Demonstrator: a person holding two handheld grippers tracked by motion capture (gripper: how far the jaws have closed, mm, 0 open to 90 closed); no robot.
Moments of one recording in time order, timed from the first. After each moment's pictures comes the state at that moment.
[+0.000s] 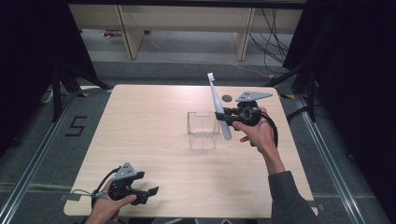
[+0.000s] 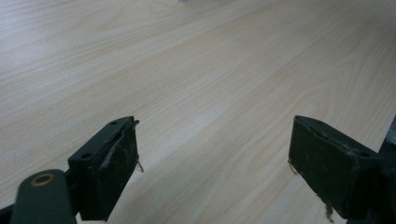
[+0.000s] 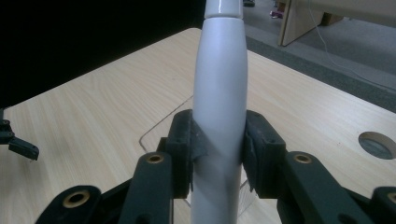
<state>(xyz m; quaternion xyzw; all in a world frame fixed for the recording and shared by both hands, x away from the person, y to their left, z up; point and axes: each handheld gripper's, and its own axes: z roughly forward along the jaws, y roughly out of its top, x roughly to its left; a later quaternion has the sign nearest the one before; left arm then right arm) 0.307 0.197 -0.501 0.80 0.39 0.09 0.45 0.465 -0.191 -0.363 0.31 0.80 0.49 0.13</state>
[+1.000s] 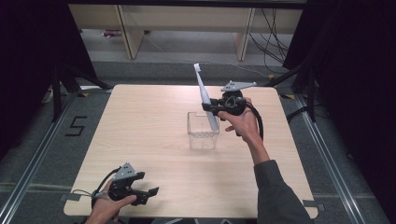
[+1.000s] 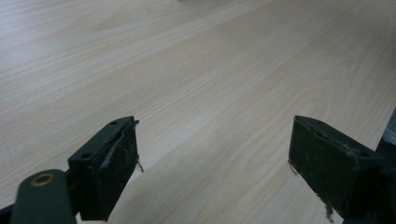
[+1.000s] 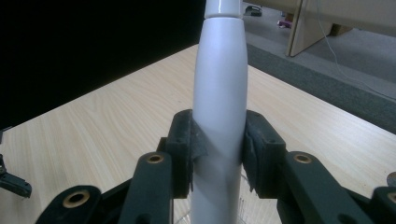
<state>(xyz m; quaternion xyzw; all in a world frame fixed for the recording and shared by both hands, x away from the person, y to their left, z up) 0.306 0.197 -0.502 0.80 0.38 0.09 0.46 0.494 -0.151 -0.358 0.30 0.80 0.50 0.13</state>
